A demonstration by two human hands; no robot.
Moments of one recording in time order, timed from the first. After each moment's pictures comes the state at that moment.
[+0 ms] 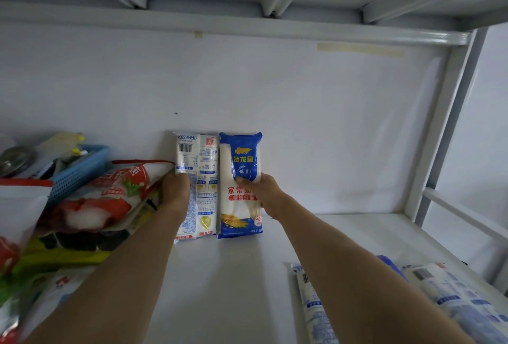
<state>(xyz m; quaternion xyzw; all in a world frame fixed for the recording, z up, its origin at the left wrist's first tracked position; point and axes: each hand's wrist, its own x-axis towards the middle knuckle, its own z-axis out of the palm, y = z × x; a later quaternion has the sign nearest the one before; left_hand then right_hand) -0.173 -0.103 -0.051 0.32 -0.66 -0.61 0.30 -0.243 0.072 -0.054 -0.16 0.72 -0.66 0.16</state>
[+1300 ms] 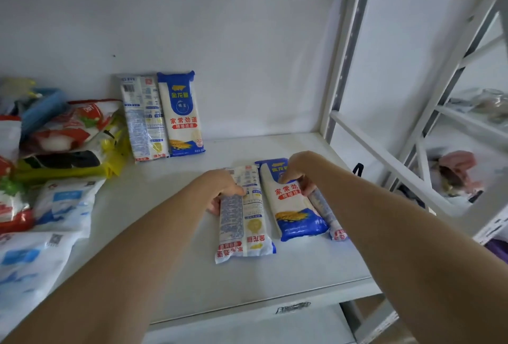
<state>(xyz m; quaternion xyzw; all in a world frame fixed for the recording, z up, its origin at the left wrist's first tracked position) -0.056 0.156 -0.042 0.32 -0.80 -0.44 -0.26 -0.115 0.328 -0.009 -0.01 0.95 -0.15 0.28</state>
